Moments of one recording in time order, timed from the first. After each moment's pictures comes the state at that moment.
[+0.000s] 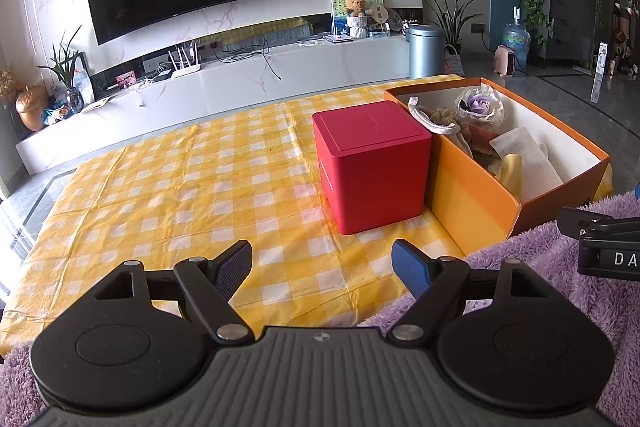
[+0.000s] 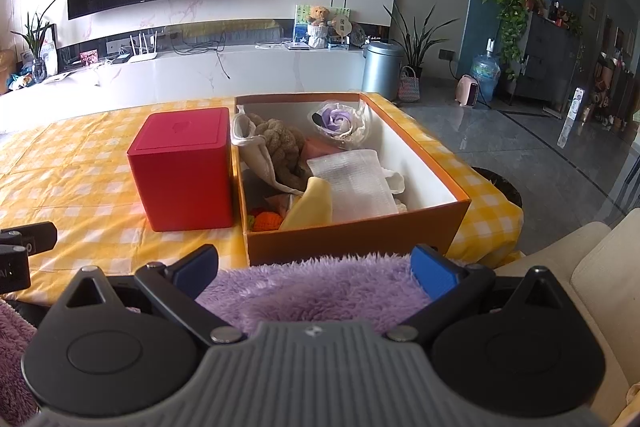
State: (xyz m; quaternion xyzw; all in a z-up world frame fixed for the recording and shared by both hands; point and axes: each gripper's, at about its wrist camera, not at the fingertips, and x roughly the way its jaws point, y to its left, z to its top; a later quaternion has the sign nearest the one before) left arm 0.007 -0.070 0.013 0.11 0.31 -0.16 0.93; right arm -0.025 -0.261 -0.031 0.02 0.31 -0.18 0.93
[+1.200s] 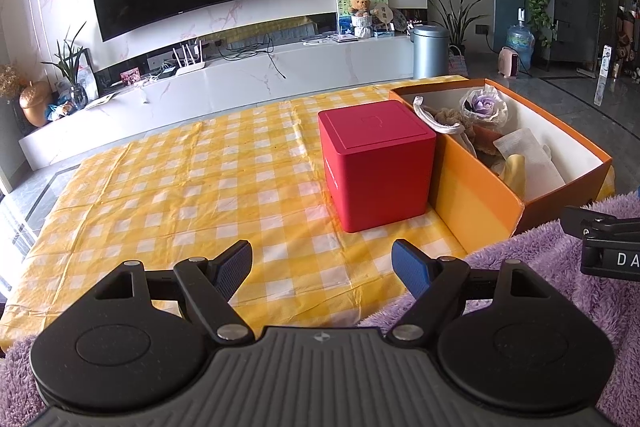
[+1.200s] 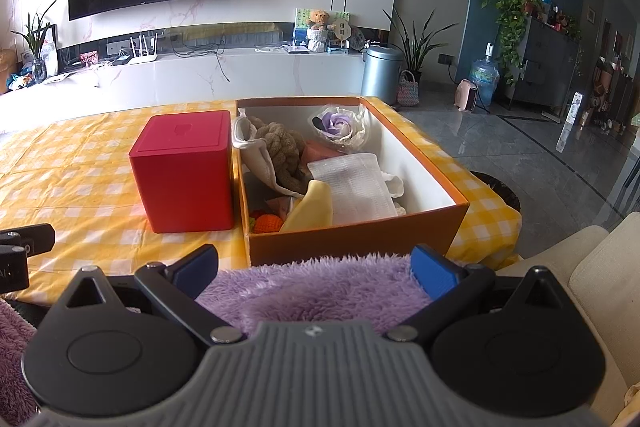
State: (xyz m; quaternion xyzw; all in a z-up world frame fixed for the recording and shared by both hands) left arm 0.003 -0.068 0.011 0.11 0.31 -0.15 0.93; right arm -0.026 -0.260 -0.032 0.02 0.31 -0.18 0.93
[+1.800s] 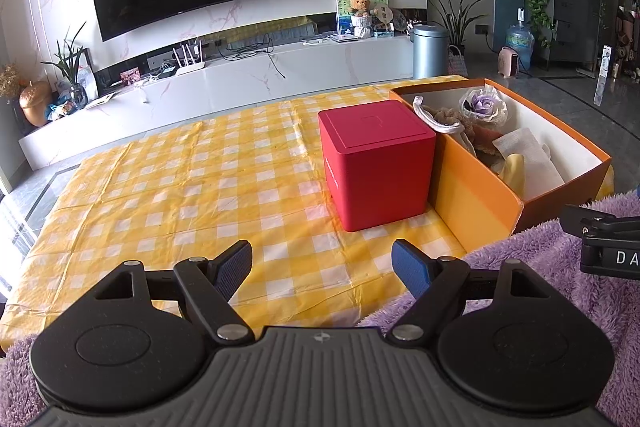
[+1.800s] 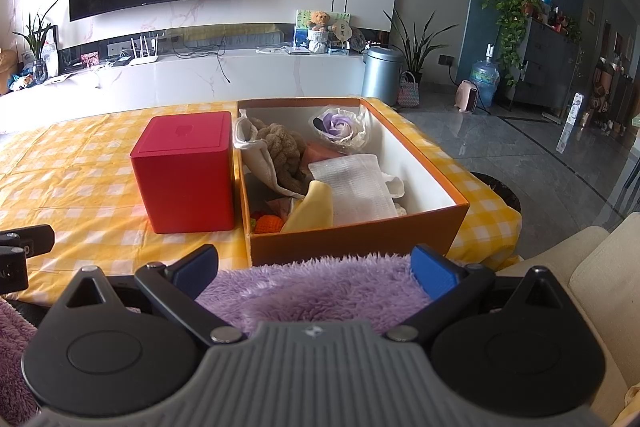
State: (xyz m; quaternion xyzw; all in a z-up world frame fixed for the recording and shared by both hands) left arm 0.002 -0.068 0.011 0.11 0.31 -0.15 0.93; right arm -0.027 -0.259 -0.031 0.02 0.31 -0.18 0.93
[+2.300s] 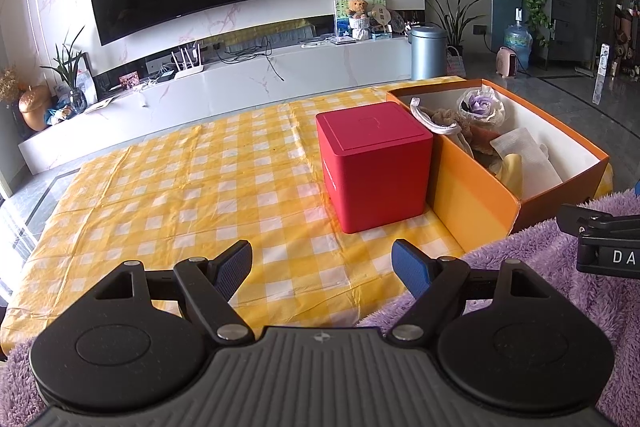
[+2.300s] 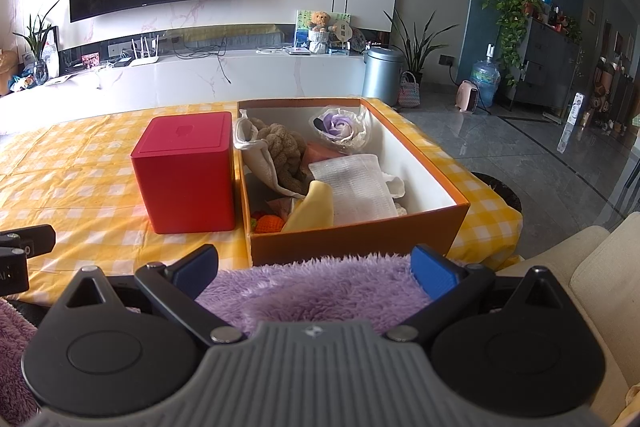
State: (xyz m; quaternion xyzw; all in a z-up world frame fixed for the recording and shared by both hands) left arm 0.000 -0.068 0.012 0.11 0.31 -0.15 0.93; right arm -0.027 -0.259 -0.032 0.02 0.31 -0.18 0.93
